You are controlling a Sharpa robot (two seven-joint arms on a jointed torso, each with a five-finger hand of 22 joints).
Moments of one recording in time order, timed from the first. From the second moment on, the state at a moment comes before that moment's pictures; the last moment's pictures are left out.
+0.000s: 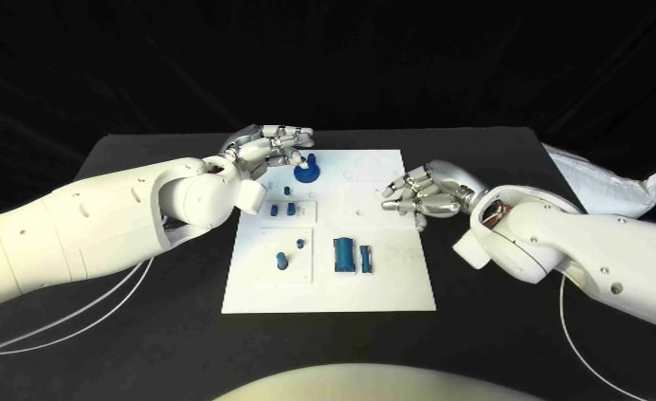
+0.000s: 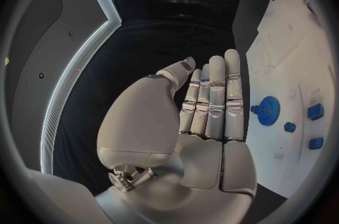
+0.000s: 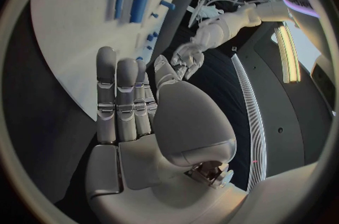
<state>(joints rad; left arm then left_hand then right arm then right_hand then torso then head) 1.13 -0.86 -0.02 1.46 0.05 -0.18 0.29 1.35 -0.11 0.41 -0.02 0.12 1.01 0.19 0.12 0.07 1.01 0.12 0.36 0.10 1.03 0.05 0.86 0.43 0.17 1.05 0.14 0.44 0.84 1.10 -0.89 -0.03 1.66 -0.82 -0.32 -0.06 1.39 0.03 -0.06 0.09 0.14 0.97 0.14 0.12 0.37 1.07 0.05 0.49 0.75 1.30 -0.02 0.78 0.65 0.18 1.13 0.08 0.82 0.46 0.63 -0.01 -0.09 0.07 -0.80</state>
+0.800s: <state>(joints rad) 1.11 -0.73 -0.02 1.28 0.13 -0.31 0.39 1.35 -0.09 0.37 0.00 0.12 0.96 0.18 0.09 0.07 0.99 0.16 0.19 0.06 0.99 0.13 0.21 0.13 0.17 0.88 0.24 0.09 0.47 1.13 -0.68 -0.02 1.17 -0.21 -0.22 0.37 1.37 0.03 0.20 -0.09 0.12 0.97 0.19 0.06 0.17 1.12 0.14 0.10 0.07 1.20 0.09 0.08 0.15 0.18 1.10 0.19 0.21 0.07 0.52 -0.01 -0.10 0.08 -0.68</state>
